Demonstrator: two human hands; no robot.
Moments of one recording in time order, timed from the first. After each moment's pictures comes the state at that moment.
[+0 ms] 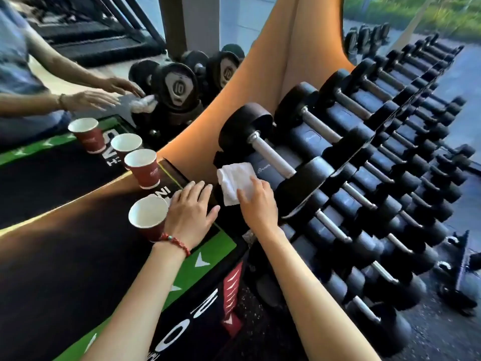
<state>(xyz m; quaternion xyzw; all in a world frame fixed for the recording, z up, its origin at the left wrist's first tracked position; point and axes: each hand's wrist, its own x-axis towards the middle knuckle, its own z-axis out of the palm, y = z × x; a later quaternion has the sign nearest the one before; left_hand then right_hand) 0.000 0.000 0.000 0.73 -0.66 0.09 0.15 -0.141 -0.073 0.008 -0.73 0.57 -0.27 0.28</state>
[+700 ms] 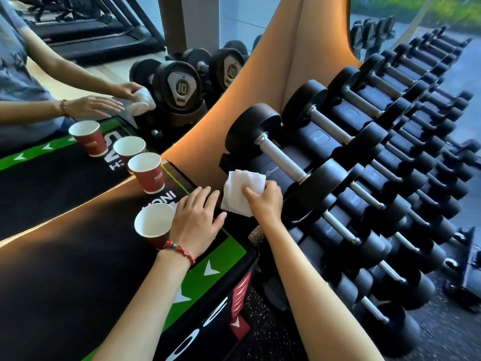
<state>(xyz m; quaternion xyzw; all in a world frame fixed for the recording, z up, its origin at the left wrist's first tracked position) 0.010 -0.004 -0.001 0.72 -0.68 0.04 0.15 -0.120 -0.104 -0.004 -0.58 0.64 -0.34 0.37</state>
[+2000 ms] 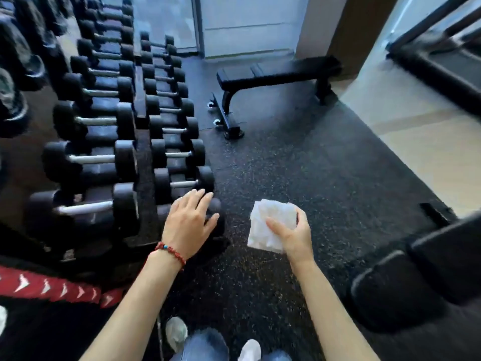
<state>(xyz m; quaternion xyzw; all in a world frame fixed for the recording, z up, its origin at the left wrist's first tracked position) -0.385 0.235 -0.060 0.25 -0.96 -0.06 0.12 -0.521 0.410 -0.074 -0.09 0.72 -0.64 0.24</state>
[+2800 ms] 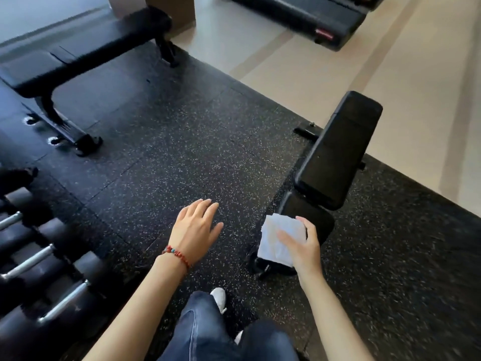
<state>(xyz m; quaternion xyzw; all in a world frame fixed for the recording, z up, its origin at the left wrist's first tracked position) -0.675 0.401 -0.122 -0.07 -0.99 -0.12 -0.02 -0.666 0.638 -0.113 0.22 0.76 -0.61 0.06</state>
